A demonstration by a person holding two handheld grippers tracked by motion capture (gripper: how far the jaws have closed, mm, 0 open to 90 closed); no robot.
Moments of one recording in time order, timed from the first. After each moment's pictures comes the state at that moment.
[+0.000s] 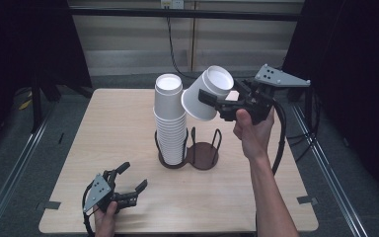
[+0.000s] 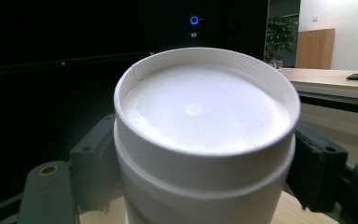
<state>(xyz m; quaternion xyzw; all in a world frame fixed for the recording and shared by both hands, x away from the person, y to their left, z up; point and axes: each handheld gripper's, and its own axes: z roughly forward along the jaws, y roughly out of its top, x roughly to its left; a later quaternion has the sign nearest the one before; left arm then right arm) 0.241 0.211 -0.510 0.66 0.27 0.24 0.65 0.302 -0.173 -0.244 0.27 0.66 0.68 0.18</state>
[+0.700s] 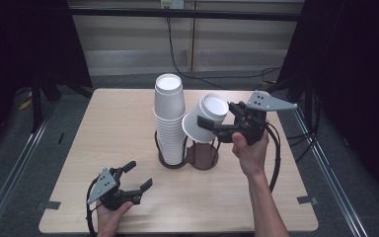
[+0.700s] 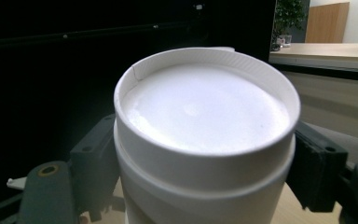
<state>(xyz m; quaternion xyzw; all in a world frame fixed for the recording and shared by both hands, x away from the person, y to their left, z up) 0.248 0.199 -0.494 0.69 0.26 0.20 0.64 0.290 -0.172 -0.295 0.27 0.69 0.65 0.16</state>
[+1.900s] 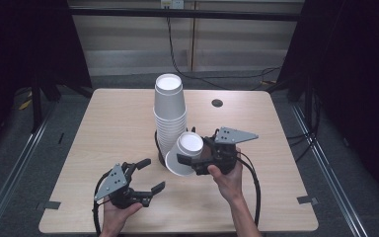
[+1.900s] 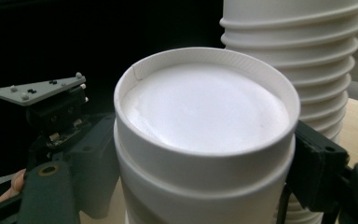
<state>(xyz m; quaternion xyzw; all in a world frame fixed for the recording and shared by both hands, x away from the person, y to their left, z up) 0.244 0.168 -0.460 0.72 0.18 0.16 0.65 0.278 -0.130 -0.384 0.26 0.73 0.63 0.09</state>
